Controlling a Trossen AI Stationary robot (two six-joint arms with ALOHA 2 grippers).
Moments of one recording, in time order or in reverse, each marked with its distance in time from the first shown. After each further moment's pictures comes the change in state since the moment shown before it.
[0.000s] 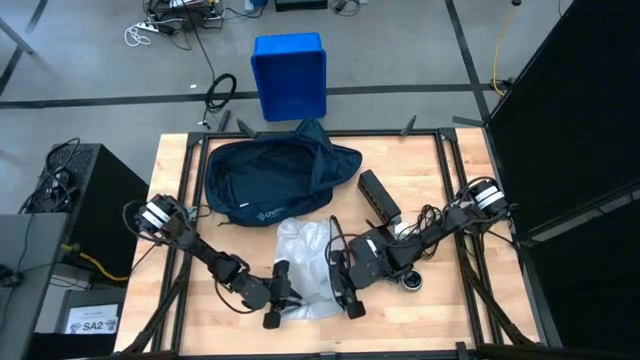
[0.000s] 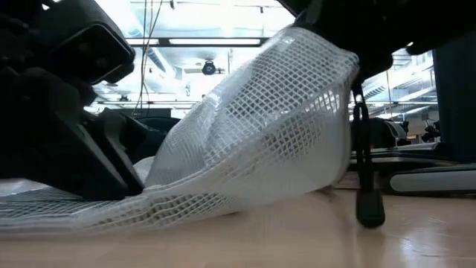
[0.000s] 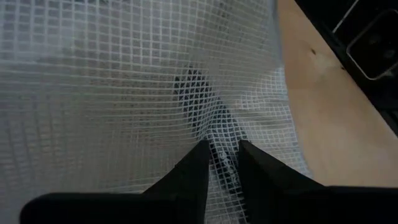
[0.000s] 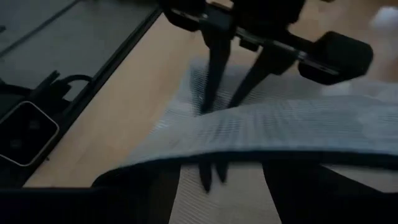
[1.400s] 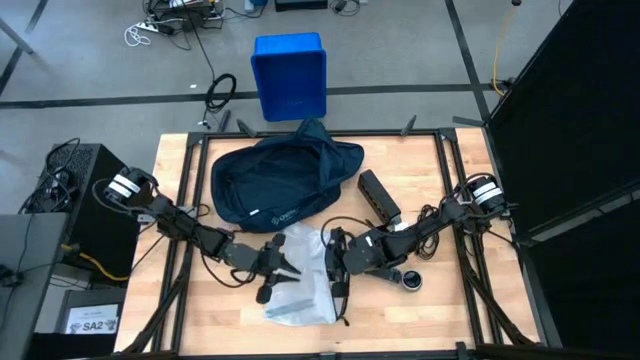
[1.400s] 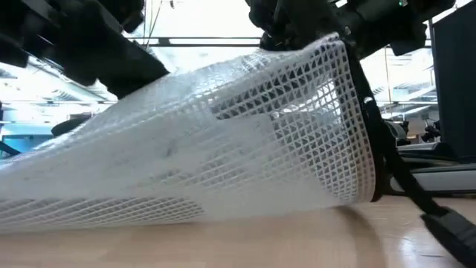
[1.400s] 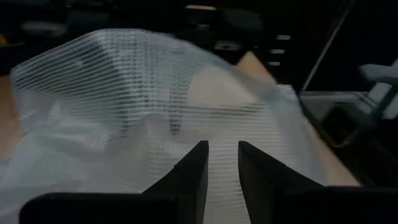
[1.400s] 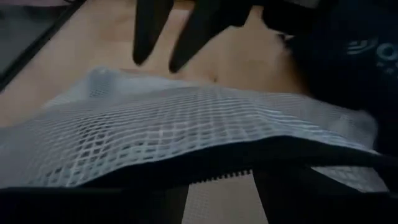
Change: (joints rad) left arm 0.129 -0.365 -0.170 0.069 0.123 0.205; right arm -0.079 -0.004 0.000 0.022 0.170 0.018
